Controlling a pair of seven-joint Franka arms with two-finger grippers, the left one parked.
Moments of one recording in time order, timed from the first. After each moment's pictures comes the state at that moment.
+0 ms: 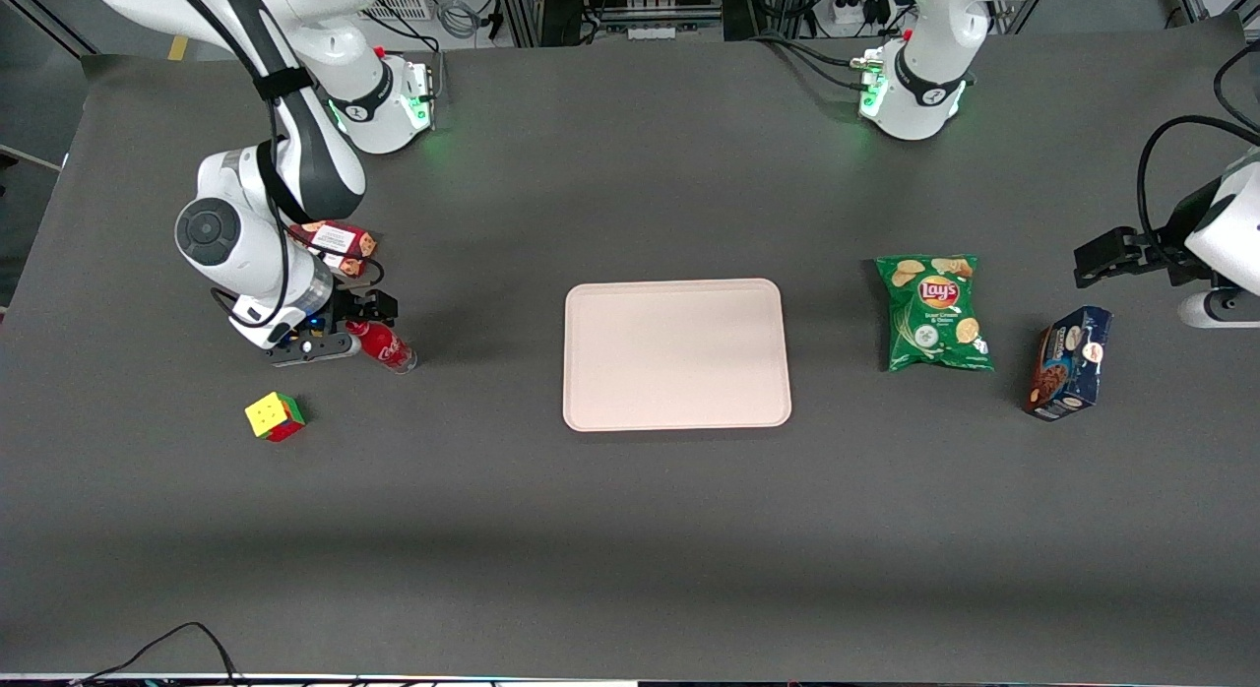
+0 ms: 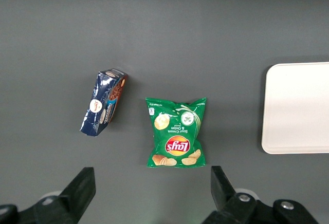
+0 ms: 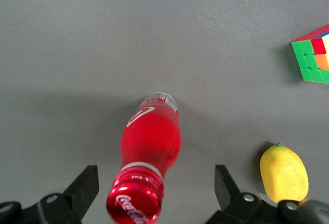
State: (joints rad) arm 0.17 0.09 -0.01 -2.32 0.01 2.34 0.04
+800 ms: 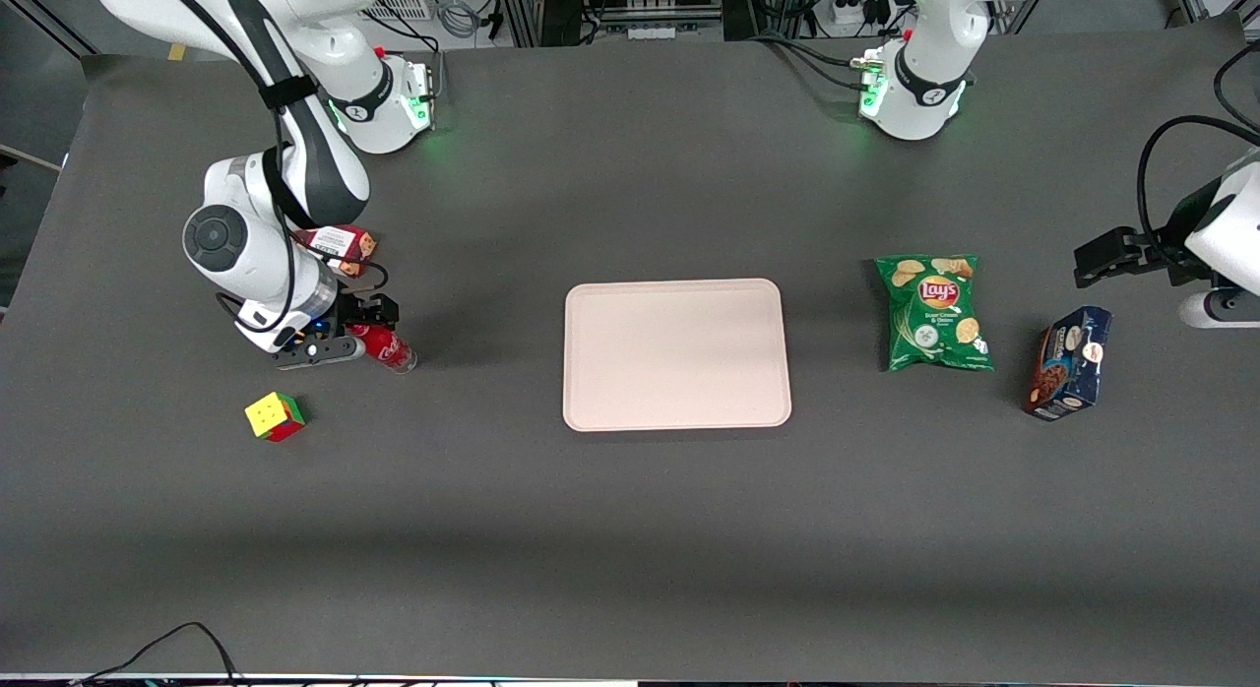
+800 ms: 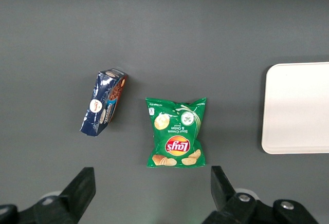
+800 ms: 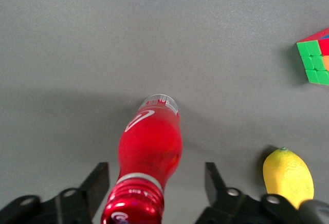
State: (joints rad) arm 0.17 0.11 -0.01 -2.32 0.01 2.36 0.03
